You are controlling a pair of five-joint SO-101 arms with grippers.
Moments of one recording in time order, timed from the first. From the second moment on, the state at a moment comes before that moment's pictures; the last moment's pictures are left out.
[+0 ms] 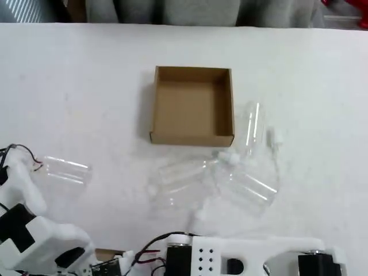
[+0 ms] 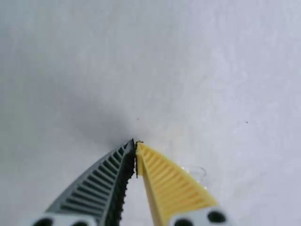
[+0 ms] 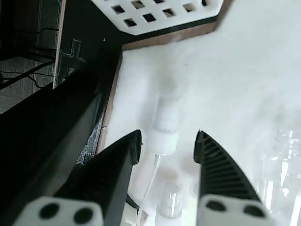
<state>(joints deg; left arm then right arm) -48.6 0.2 43.5 35.0 31.8 -94.3 -40.8 56.4 75.2 20.6</state>
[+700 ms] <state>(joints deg) -47.7 0.0 43.6 34.9 31.8 -94.4 -41.0 66.6 58.5 20.0</state>
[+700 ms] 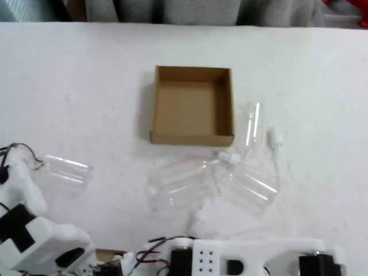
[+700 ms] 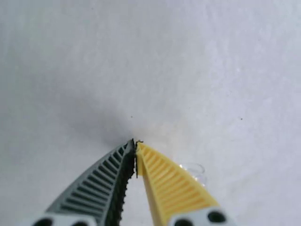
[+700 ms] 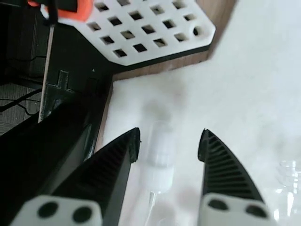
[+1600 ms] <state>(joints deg) -47.7 0.0 43.6 34.9 31.8 -92.6 -22.4 60.9 59.5 20.7</state>
